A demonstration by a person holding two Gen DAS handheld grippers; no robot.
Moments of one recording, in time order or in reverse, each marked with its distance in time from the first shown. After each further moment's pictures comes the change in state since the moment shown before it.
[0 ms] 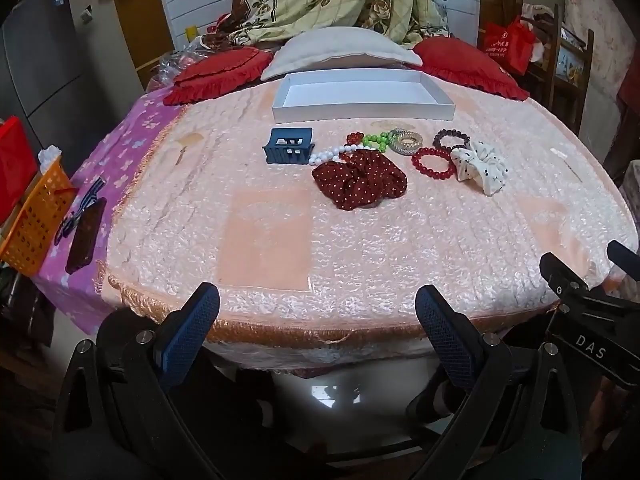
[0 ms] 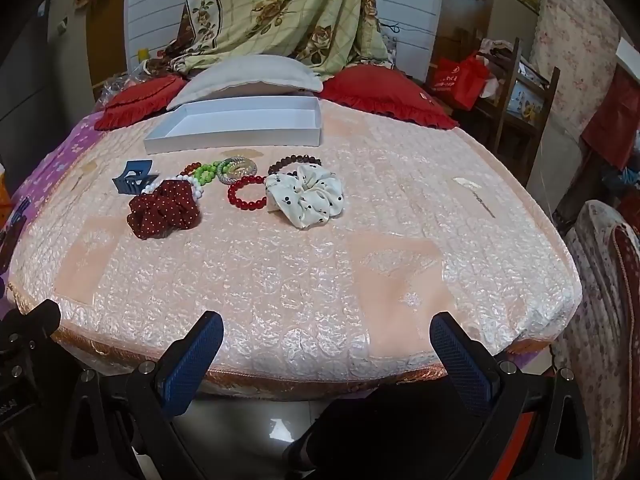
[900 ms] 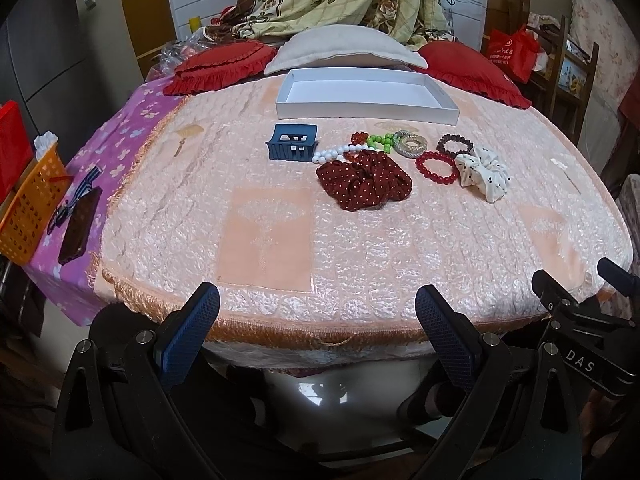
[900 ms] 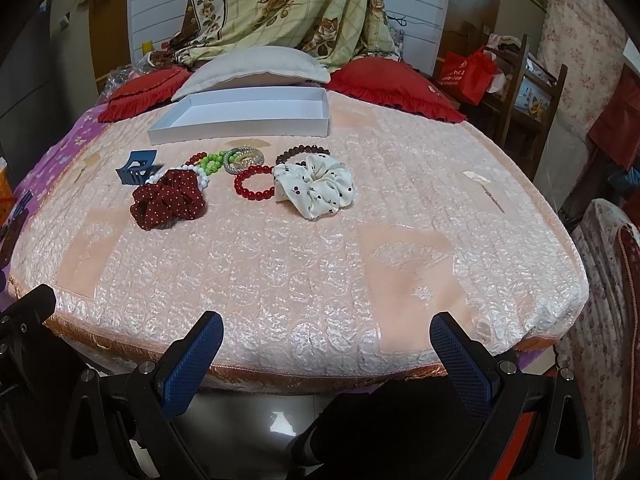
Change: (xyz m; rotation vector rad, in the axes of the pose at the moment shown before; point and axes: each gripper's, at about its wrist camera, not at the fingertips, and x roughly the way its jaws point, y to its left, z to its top) left arm 0.003 0.010 0.005 -0.035 0.014 -0.027; right arm 0.009 0.008 -0.001 -0.012 0.029 0.016
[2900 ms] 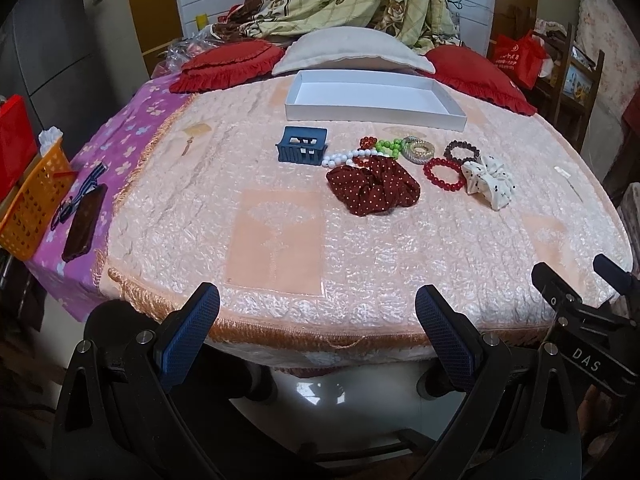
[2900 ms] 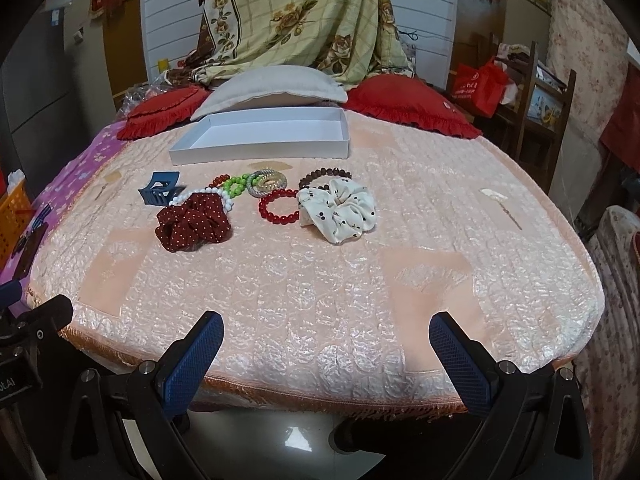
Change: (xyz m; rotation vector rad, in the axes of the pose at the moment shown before) left arm -0.005 0.008 0.004 -0.016 0.004 0.006; right arm -0.006 0.004 0.009 0.015 -0.059 0.077
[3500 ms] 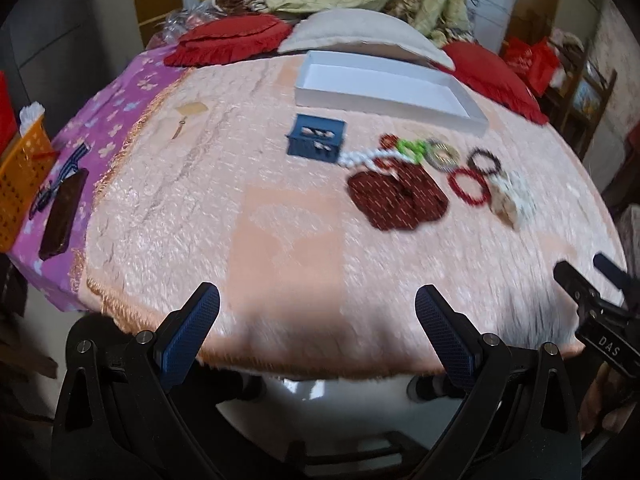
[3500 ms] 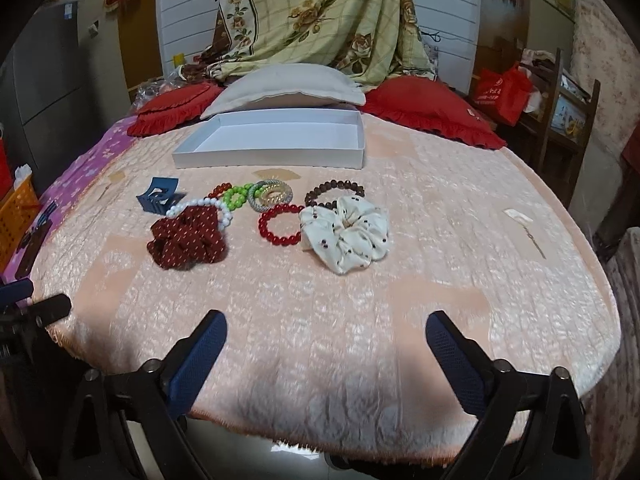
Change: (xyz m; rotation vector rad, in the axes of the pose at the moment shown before) left arm 0.049 0.037 0.034 -0.078 0.076 -0.062; right arm 0.039 -0.014 0.035 -0.054 0.006 0.082
